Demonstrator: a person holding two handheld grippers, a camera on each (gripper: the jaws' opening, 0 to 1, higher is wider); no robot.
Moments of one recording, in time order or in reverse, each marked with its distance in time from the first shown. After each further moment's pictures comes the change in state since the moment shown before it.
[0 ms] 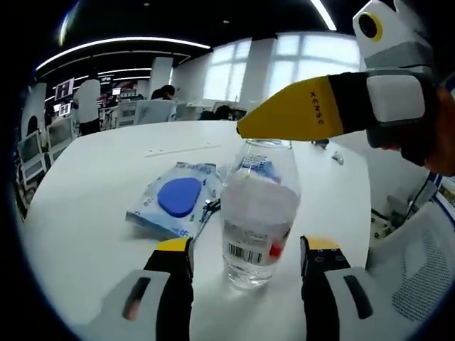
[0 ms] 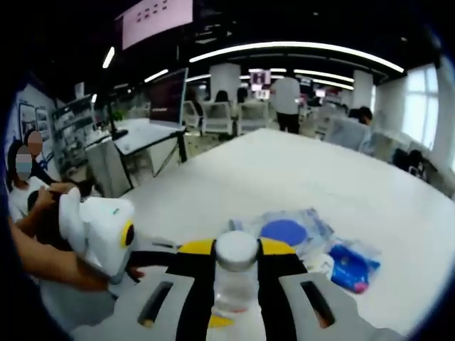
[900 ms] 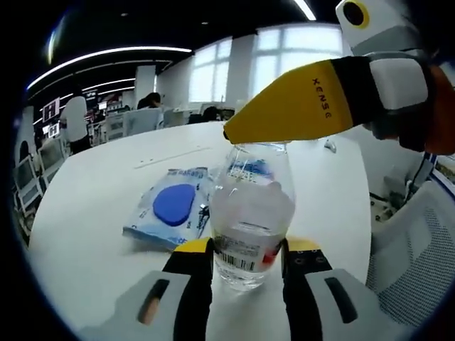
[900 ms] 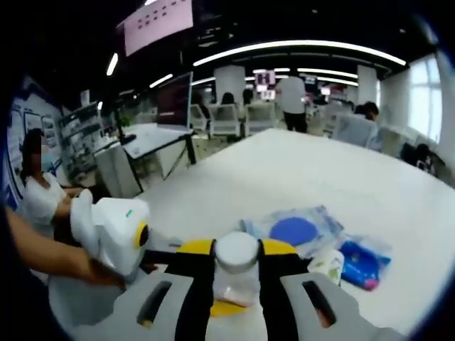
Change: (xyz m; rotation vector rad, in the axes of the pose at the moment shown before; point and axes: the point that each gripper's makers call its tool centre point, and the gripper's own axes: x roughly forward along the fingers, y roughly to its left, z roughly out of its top) left arm 0.002 -0.003 0.001 0.131 0.020 -0.049; right arm -0.004 0.009 -0.001 0.032 -0.017 0.074
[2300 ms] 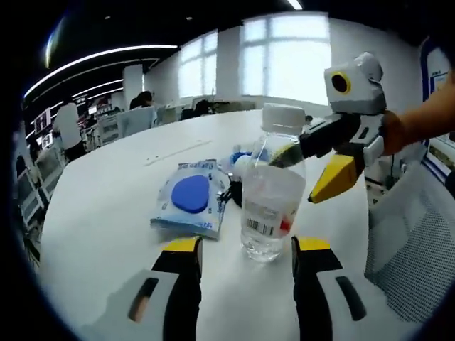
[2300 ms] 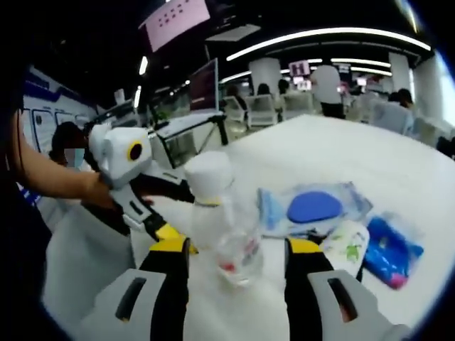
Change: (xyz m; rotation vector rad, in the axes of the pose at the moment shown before) left arm -0.049 0.033 -0.009 -0.021 0.015 0.029; right arm 0.008 -0.013 -0.063 -0.024 0.046 0.263
